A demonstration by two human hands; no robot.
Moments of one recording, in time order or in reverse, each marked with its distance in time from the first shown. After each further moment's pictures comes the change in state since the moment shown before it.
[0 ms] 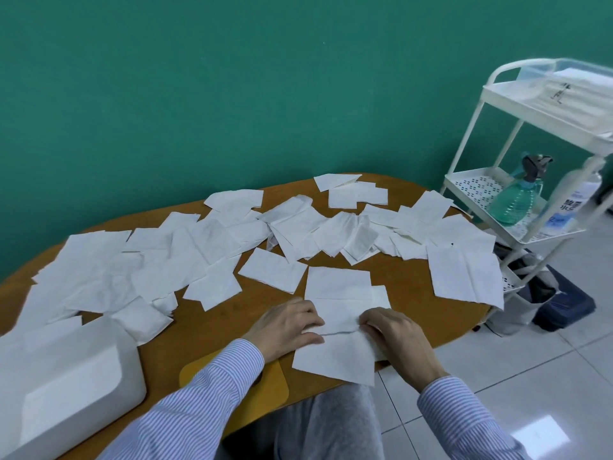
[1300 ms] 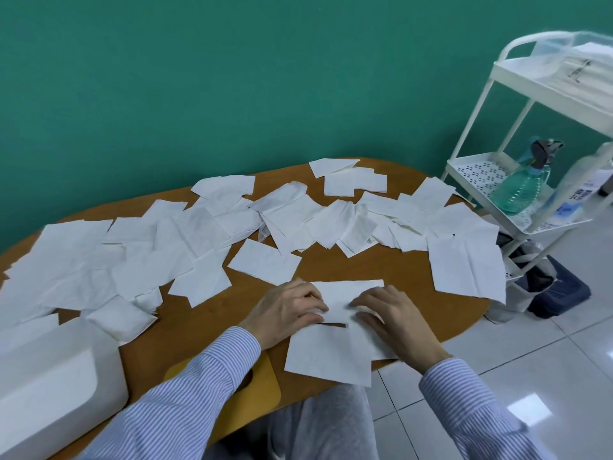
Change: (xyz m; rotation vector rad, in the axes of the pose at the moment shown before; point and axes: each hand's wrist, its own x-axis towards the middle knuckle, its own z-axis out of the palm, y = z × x) left_hand 0.025 -0.013 0.007 -0.012 0.117 0.081; right_hand 0.026 0.025 0.005 -0.030 -0.046 -0.106
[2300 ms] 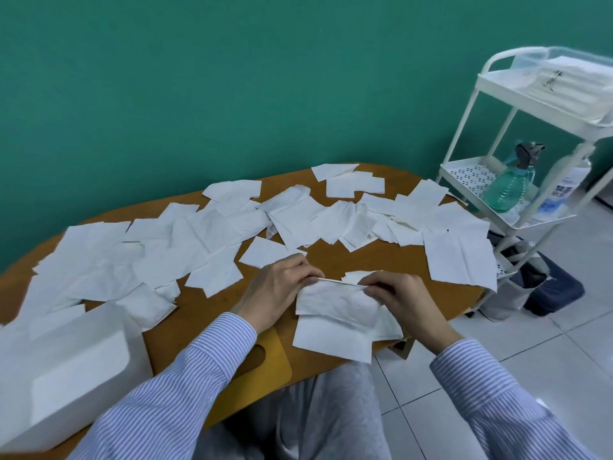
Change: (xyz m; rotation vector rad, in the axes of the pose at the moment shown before) left_hand -0.014 0.037 -0.067 -0.054 0.158 -0.106; right_hand -0.001 -0.051 -0.060 0.402 0.073 0.250
